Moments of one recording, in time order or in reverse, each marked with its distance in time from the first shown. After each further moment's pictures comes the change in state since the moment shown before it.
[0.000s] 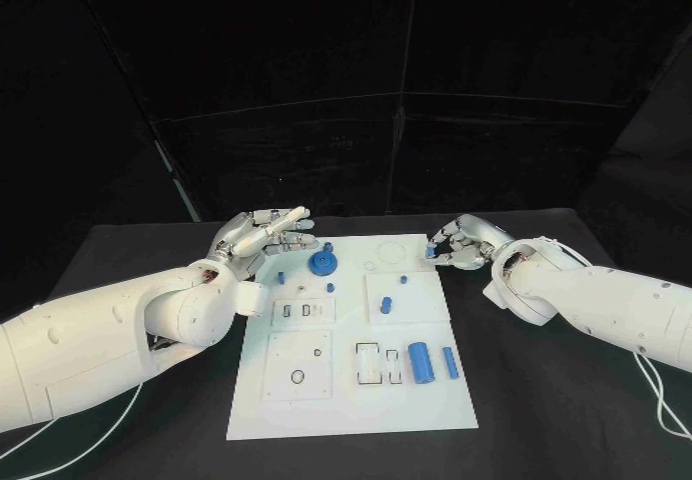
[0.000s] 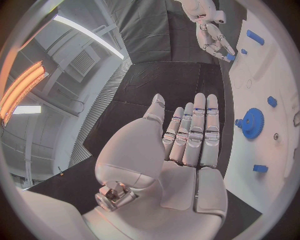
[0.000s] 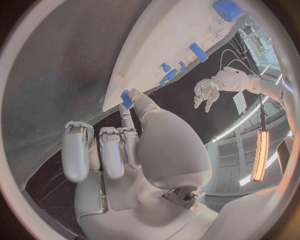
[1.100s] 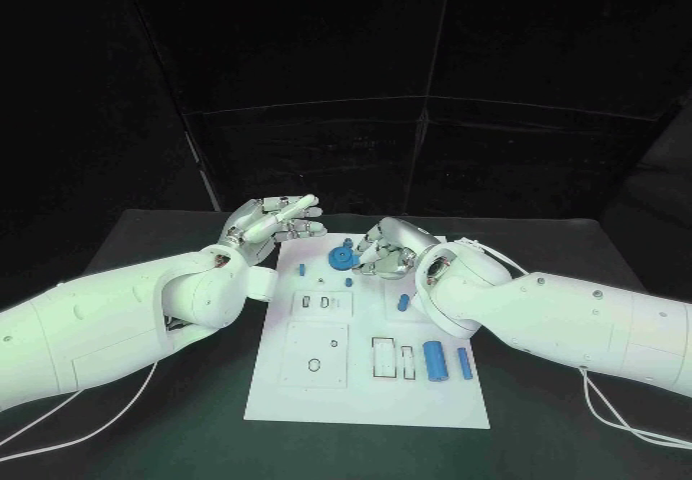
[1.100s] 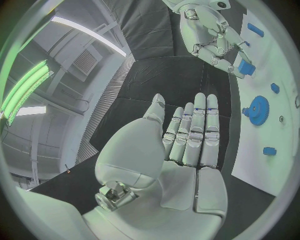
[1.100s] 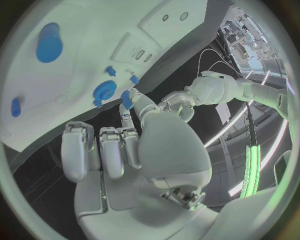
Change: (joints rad) left arm 0.001 0.008 0.000 -0.037 0.000 0.000 0.011; left_hand 0.000 0.000 0.000 -0.006 0.000 0.000 0.000 -0.004 0.000 0.004 -0.004 -0.005 0.000 0.004 0.004 -0.004 0.003 0.000 0.000 0.000 0.000 -0.003; right arm 0.017 0.230 -0.001 0.193 -0.161 -0.012 -0.288; right_hand -0.005 0.005 0.004 0.004 0.003 -0.002 -0.002 -0.019 0.000 0.003 -0.003 0.000 0.000 0.000 0.000 0.000 0.000 0.000 0.000 0.000 0.000 0.000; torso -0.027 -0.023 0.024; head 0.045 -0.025
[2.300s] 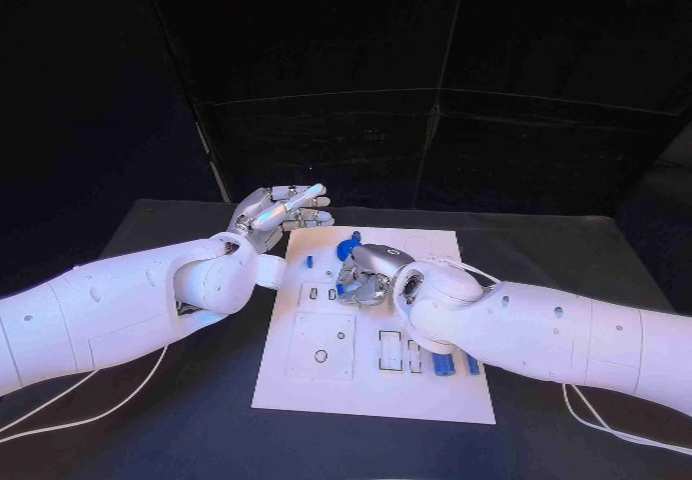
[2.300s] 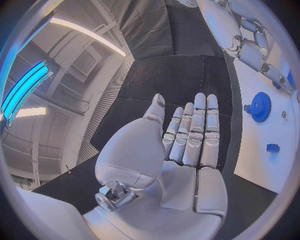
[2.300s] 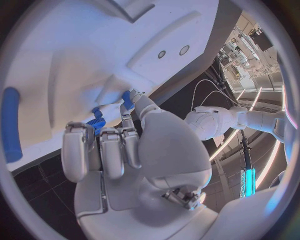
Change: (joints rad) left arm 0.004 0.005 0.000 -0.016 0.000 -0.001 0.002; left_hand 0.000 0.000 0.000 0.000 0.000 0.000 0.000 0.000 0.000 0.000 0.000 0.000 0.000 0.000 0.000 0.000 0.000 0.000 0.000 0.000 0.000 0.000; right arm -0.017 0.116 -0.074 -0.066 -0.126 0.116 -0.012; right_hand -0.006 -0.006 -0.002 0.001 -0.004 -0.005 -0.005 -0.002 -0.001 0.000 0.000 0.000 0.000 0.000 0.000 0.000 0.000 0.000 0.000 0.000 0.000 0.000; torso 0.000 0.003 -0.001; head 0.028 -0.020
